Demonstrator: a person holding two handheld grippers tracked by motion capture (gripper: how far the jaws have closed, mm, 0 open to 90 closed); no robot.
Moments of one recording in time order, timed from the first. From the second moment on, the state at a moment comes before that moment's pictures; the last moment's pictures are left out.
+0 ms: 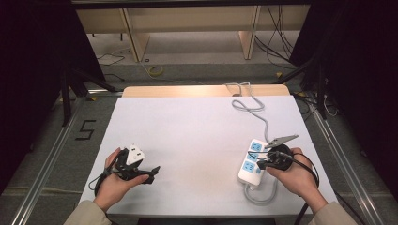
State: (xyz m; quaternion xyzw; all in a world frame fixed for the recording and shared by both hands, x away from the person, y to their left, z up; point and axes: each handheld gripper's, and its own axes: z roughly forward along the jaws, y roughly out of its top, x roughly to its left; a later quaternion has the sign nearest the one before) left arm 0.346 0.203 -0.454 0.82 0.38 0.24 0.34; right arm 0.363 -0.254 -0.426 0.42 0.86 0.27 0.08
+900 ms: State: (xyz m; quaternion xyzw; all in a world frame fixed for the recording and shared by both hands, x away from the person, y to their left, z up) left arm 0.346 0.203 -0.453 0.82 0.38 0.24 0.34; right arm 0.368 -0.248 -0.433 0.41 0.88 0.24 0.07
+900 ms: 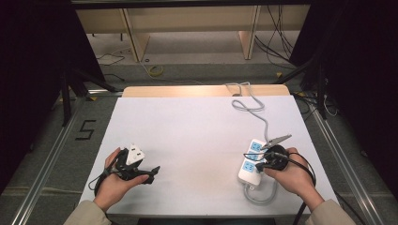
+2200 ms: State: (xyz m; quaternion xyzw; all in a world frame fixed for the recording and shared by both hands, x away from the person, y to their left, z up) left arm 0.345 0.203 -0.454 0.82 0.38 0.24 0.34; right arm 0.368 -0.240 -0.434 0.39 0.89 0.20 0.08
